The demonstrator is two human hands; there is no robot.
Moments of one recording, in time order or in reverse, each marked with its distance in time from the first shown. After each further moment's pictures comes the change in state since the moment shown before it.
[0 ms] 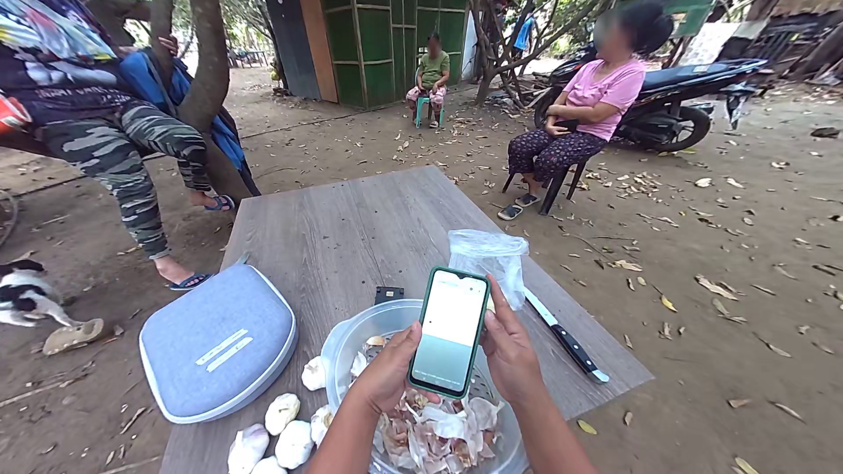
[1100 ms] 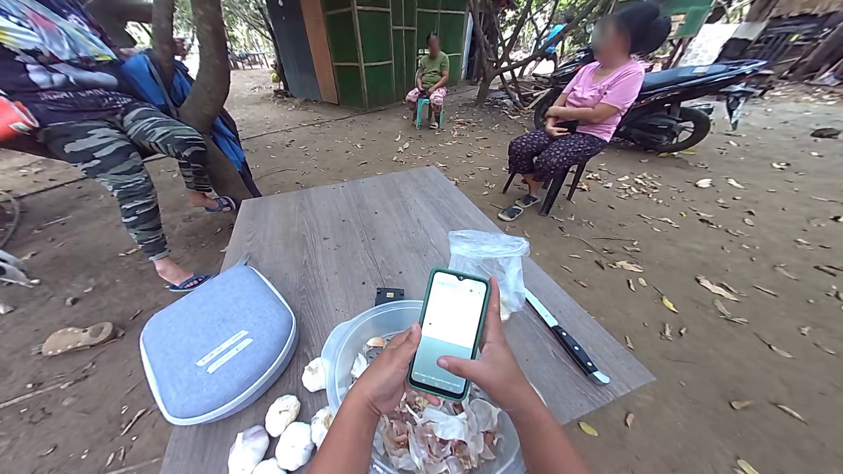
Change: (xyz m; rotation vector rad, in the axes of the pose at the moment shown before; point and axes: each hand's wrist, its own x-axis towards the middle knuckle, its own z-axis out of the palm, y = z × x) left_hand -0.001 -0.001 -0.001 -0.010 -0.011 0.013; right_hand -0.006 0.002 0.010 -0.171 -0.151 0.053
